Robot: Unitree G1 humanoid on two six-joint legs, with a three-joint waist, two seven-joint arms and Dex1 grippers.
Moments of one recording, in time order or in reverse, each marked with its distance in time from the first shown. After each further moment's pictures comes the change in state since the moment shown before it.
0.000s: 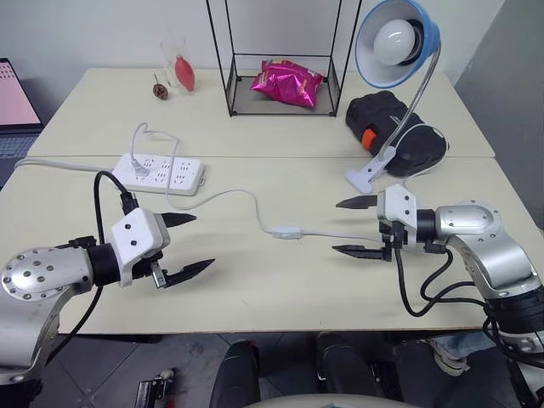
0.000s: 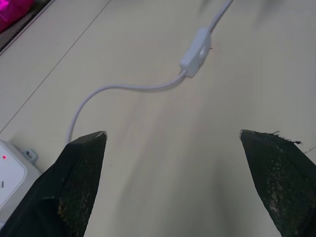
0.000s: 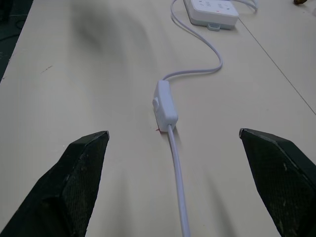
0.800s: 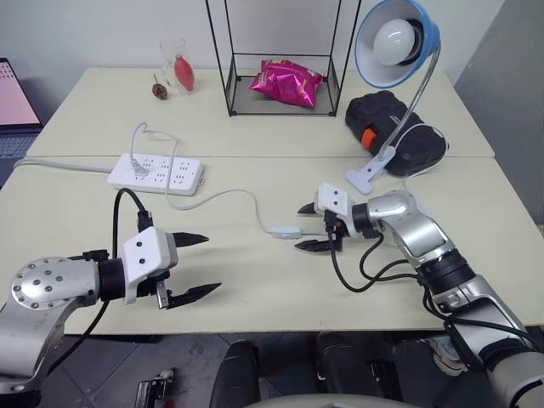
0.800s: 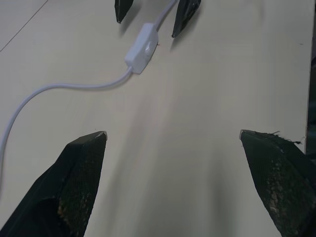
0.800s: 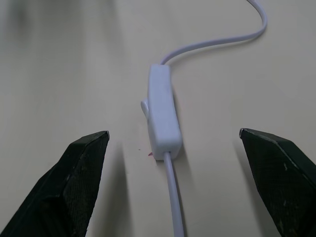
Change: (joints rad) left arm 0.066 0.015 -0.037 -0.015 0.005 -0.036 -0.066; right arm -0.282 0.284 0.227 0.437 -0.198 0.033 -0.010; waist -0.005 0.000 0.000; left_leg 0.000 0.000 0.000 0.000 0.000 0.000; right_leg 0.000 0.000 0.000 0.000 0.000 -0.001
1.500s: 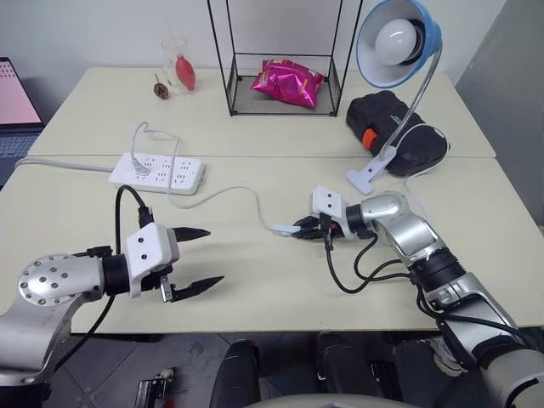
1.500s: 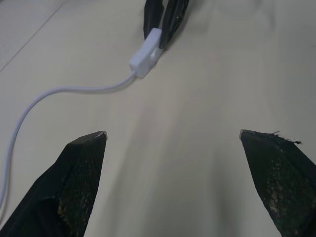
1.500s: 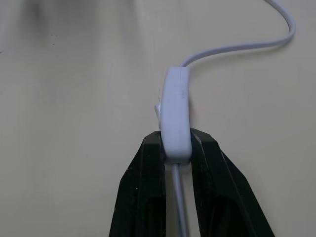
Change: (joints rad) left arm -0.098 -0.043 -0.038 0.046 0.003 -0.024 0.025; right arm -0.017 0.022 0.008 0.029 -0.032 -0.070 0.017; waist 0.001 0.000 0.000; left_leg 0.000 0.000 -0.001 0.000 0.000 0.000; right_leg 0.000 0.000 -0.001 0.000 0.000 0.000
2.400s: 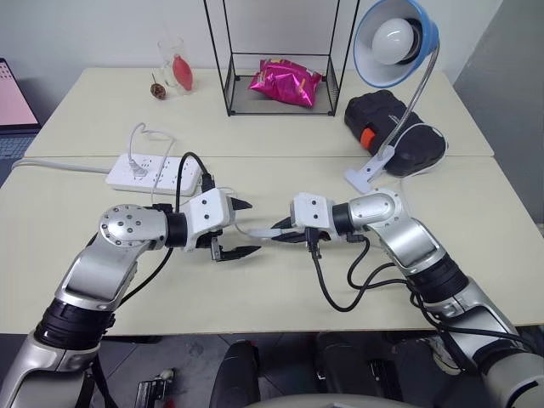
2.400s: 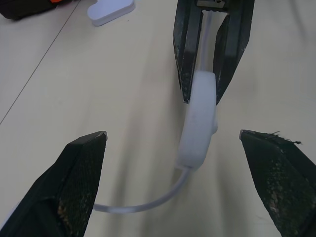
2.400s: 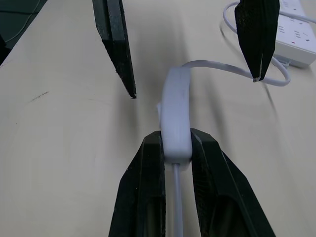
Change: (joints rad) left arm -0.433 -0.103 -0.360 0.217 0.163 0.021 -0.003; right arm 0.028 0.011 0.049 -0.297 -0.035 0.051 -0.027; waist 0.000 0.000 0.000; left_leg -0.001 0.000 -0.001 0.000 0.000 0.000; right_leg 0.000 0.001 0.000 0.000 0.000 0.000
